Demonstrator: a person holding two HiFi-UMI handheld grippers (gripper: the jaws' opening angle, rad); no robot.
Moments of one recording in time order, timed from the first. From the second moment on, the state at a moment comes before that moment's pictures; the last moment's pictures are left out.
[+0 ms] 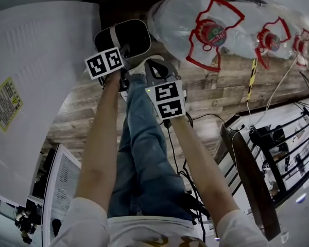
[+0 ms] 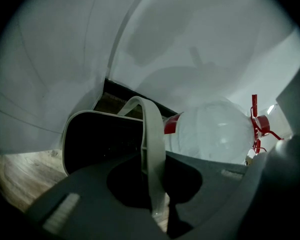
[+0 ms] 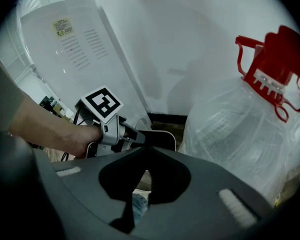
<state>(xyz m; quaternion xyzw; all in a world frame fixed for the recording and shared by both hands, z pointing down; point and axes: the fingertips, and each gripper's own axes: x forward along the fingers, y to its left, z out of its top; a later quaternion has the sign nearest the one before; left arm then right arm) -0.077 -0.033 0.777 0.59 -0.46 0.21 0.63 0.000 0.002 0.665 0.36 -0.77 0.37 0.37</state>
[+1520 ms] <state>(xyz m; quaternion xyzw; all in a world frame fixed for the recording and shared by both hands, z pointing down) -0.200 0.041 0.777 0.47 -0.58 0.43 0.50 -0.018 0.018 0.661 0.36 -0.78 0.37 0.35</state>
